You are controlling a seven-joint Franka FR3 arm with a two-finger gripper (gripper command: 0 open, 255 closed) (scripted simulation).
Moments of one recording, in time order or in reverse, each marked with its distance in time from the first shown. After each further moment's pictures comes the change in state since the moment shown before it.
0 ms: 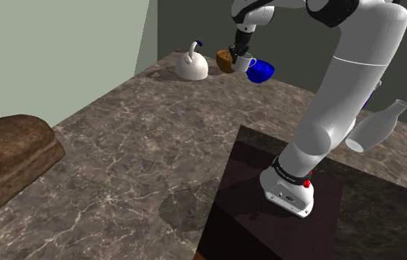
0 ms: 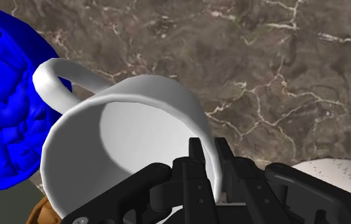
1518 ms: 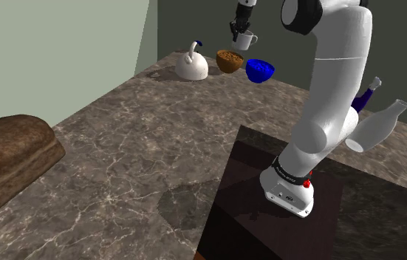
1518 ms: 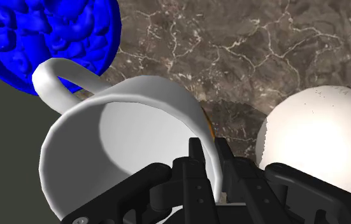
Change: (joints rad) arm -0.087 0.229 -0.001 0.553 0.086 -0.338 -0.050
